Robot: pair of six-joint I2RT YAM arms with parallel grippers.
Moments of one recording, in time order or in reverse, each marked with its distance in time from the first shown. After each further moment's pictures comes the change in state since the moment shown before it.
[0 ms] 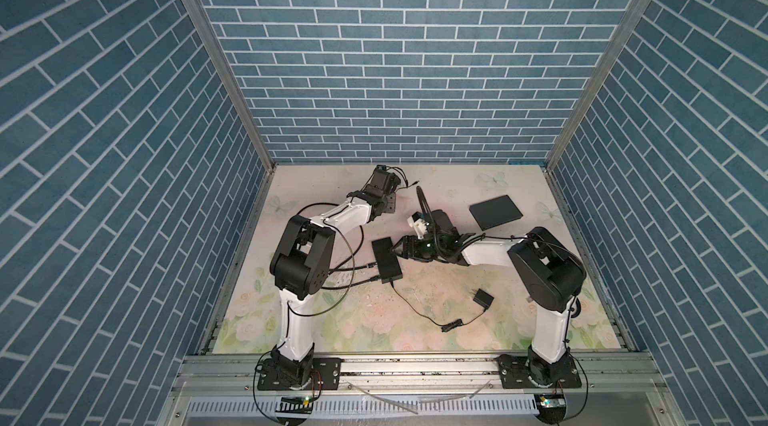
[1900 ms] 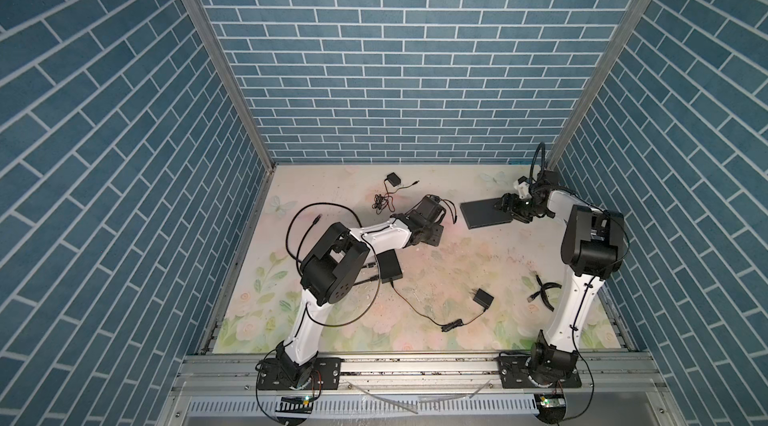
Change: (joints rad) left arm -0.297 0.098 0.006 0.017 0.153 -0.052; right arm -0.790 0.244 0.468 -0.654 -0.086 -0.645
